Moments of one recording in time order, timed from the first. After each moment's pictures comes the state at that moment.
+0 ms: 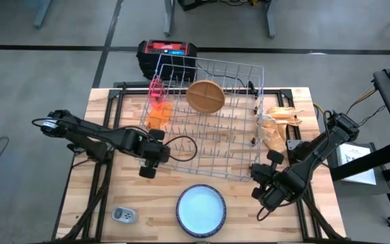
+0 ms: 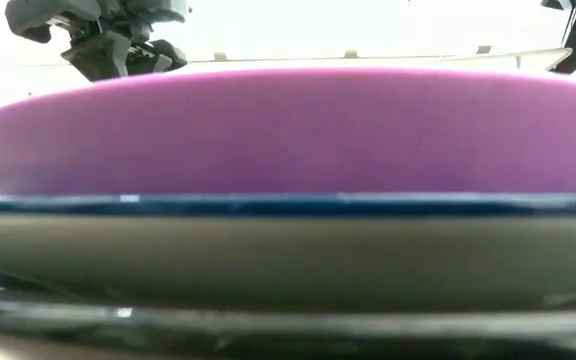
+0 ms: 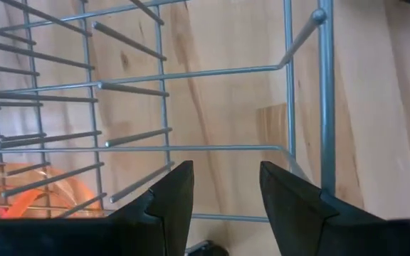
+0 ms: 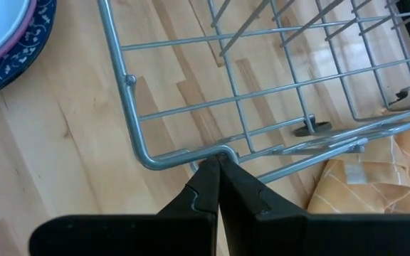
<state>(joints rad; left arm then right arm) -0.25 1.40 1.14 -1.02 -0.19 0.02 0.71 1.51 1.23 -1.36 0.56 1.10</state>
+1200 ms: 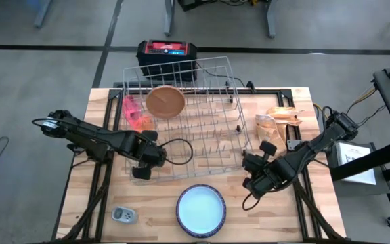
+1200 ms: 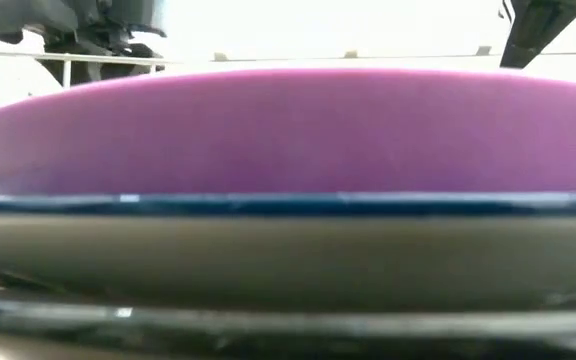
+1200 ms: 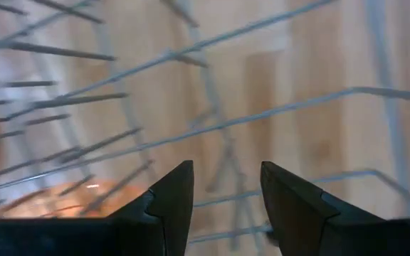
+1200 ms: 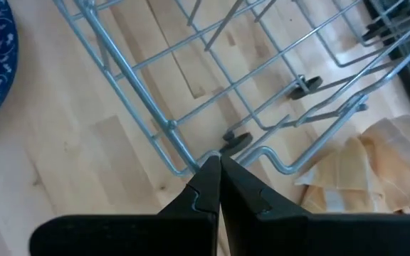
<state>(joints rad) -0.26 1.41 1.14 -1.17 -0.22 -0.09 0.60 1.51 1.26 -1.31 0.53 0.98</state>
